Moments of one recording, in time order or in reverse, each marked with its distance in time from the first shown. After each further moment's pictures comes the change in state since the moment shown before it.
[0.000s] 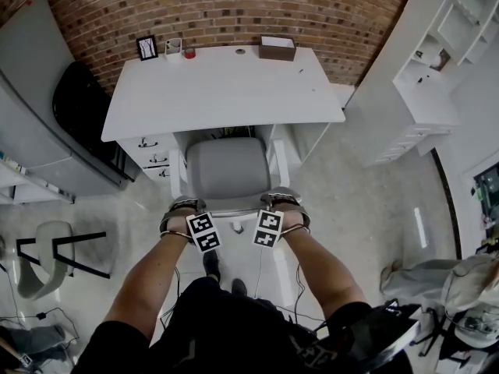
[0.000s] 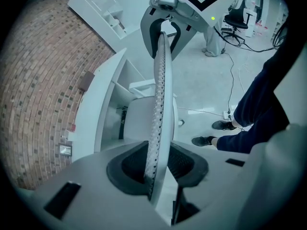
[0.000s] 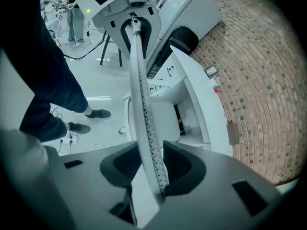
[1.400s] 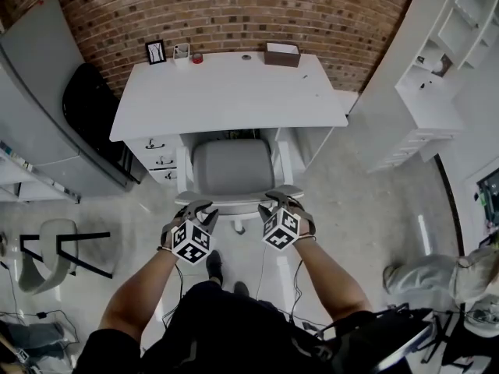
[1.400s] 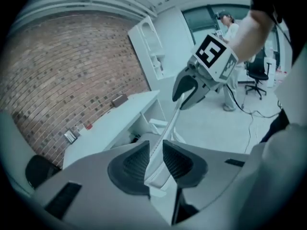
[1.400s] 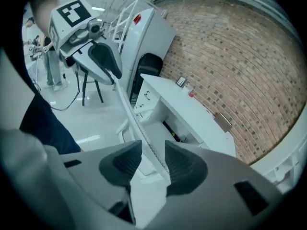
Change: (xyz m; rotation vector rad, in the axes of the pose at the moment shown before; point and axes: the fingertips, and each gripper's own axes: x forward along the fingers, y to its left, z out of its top) left arm -0.095 0.020 0.031 -0.411 -0.497 0.136; right arm -0.065 -0.028 0.023 0.401 -0.286 -0.073
